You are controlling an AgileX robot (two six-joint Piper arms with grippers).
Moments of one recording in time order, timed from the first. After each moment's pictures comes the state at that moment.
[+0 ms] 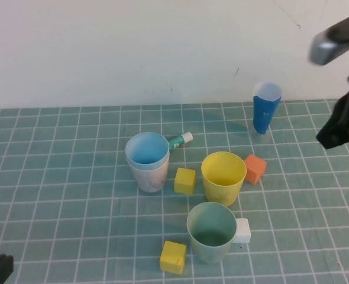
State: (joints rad) right arm 0.27 1.50 -1.45 0.31 1.24 -0.49; left arm -0.28 0.39 -0.41 -0.09 0.63 -0.04
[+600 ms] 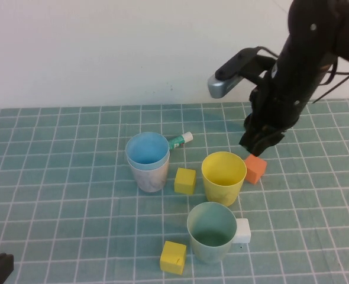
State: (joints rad) right arm 0.47 1.95 -1.80 0.08 1.29 -0.41; left arm -0.28 0.39 -0.40 -0.09 0.62 -0.04
